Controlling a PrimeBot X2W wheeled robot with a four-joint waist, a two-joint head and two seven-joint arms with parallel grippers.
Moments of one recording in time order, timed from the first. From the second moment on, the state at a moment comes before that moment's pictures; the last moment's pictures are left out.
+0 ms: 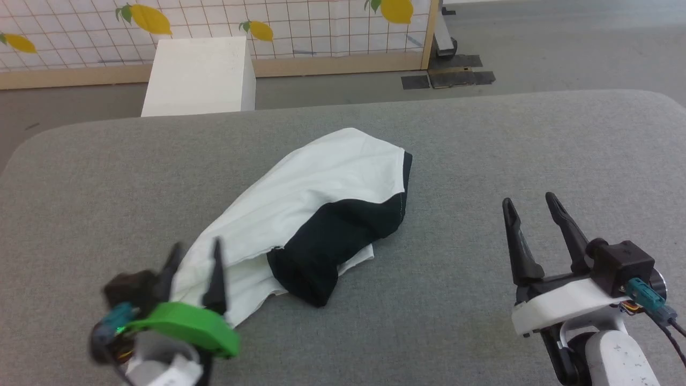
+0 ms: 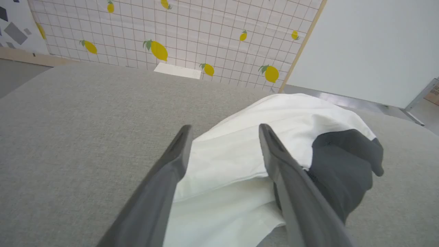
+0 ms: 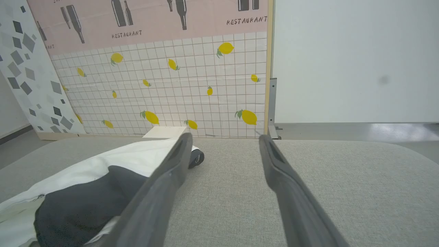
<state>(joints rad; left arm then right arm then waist) -0.04 0.28 -0.23 0.05 -0.55 0.16 -0.12 -0.10 -0.05 0.03 0.06 0.14 0.13 -0.14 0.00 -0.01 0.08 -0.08</state>
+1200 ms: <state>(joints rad) -0.45 0.07 -0.73 0.13 -0.61 -0.12 0.26 -0.10 -0.05 0.00 0.08 0.16 0.13 -0.17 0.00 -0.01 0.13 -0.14</state>
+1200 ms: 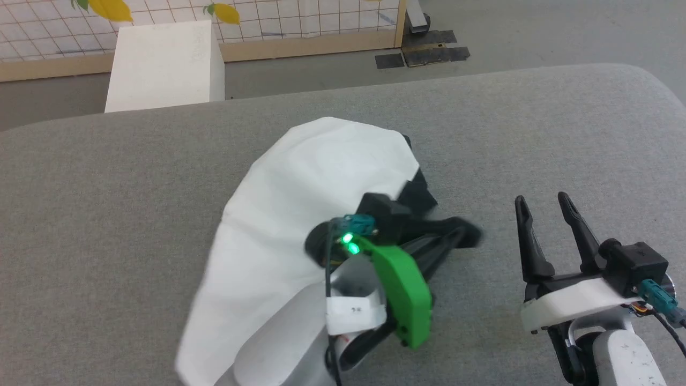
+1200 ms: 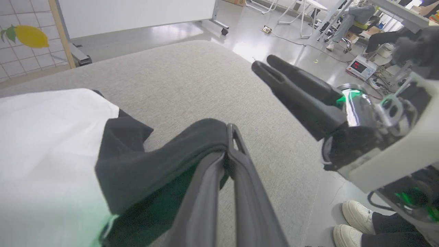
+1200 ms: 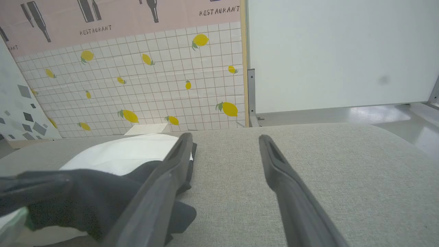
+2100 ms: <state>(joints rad) -0.28 0.30 -0.19 0.29 -0.89 0.32 -0.20 -0.10 -0.05 0.00 0.07 0.16 0.13 -0.16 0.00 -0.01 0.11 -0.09</state>
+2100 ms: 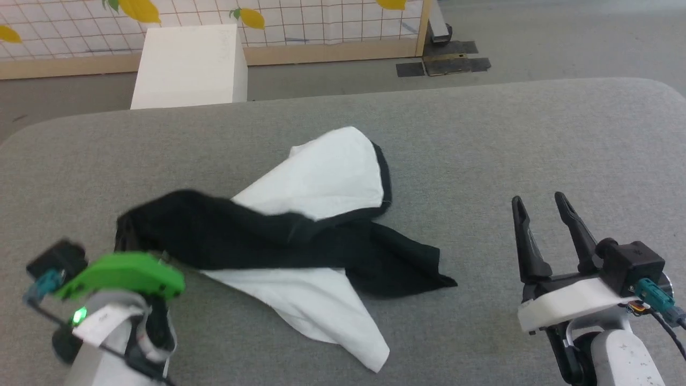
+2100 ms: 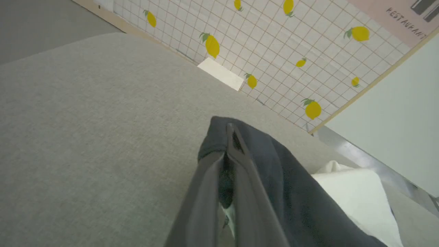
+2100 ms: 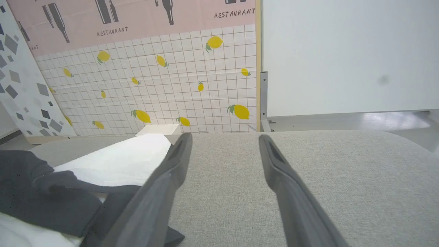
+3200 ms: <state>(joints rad) -0.13 0.08 -0.21 -0.04 -0.41 0.02 -0.26 -0.33 -0.05 0.15 0.22 0.06 0.13 0.19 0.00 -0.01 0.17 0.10</state>
